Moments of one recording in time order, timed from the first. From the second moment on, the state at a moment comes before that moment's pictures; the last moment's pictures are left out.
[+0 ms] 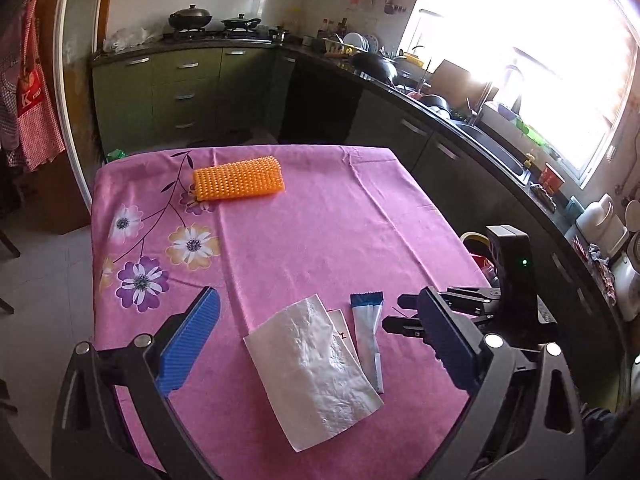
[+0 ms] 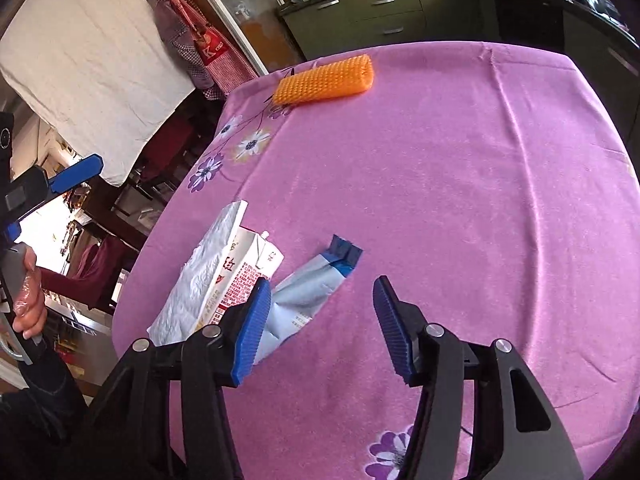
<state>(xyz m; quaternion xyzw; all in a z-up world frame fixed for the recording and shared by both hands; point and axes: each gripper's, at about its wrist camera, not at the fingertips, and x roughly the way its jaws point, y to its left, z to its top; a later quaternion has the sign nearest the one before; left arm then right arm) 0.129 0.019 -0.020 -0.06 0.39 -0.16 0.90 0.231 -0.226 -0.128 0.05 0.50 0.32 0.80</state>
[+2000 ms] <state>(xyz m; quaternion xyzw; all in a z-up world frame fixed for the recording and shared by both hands) 0.135 -0.032 -0.035 -0.01 0.43 -0.19 0.88 0.268 -0.559 -0.136 0.07 0.44 -0.09 0.89</state>
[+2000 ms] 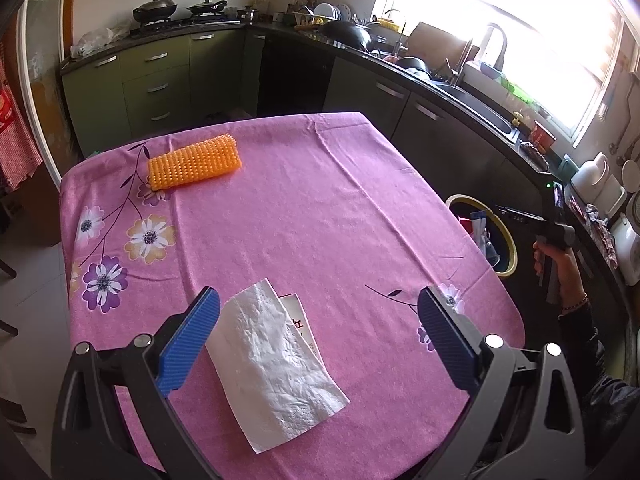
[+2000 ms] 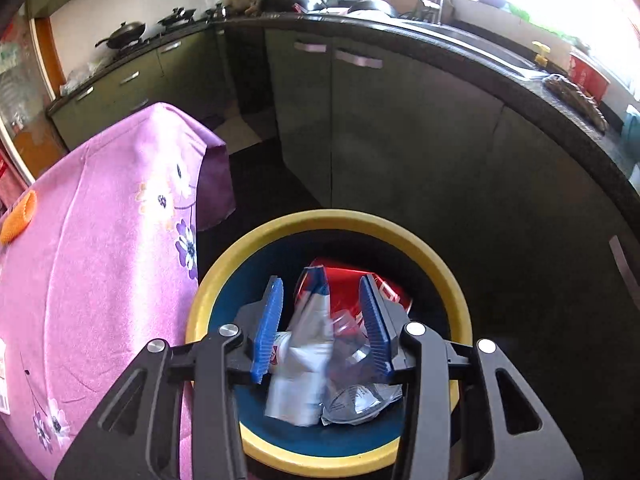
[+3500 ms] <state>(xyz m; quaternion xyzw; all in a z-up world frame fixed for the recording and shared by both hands) 0.141 -0.005 -0.114 -0.09 0.54 -0.16 0.82 0.202 -0.464 -0.105 0.07 0.40 0.04 0.91</state>
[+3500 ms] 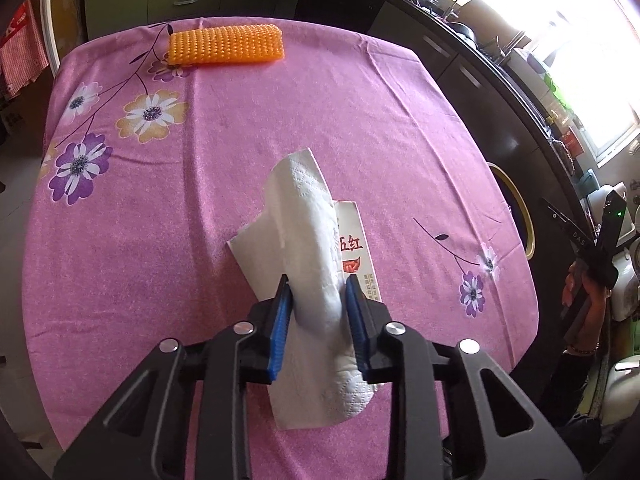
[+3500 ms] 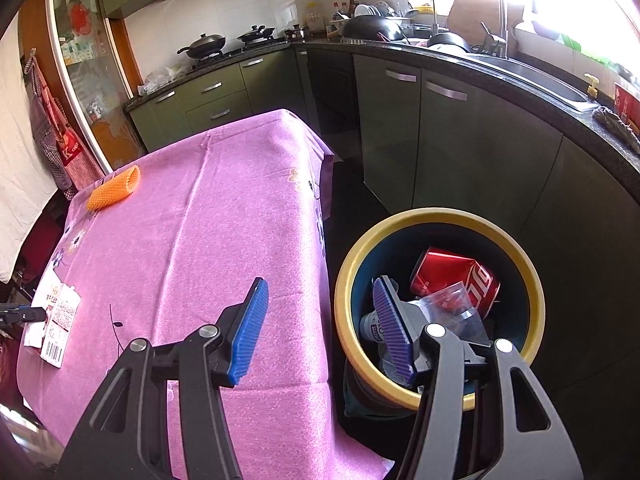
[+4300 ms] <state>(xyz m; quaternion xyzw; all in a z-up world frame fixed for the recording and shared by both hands) 0.144 -0.118 -0.020 0.04 0.45 -0.28 0.84 0.175 -0.493 -0.091 0.09 0.38 0.01 0.92</state>
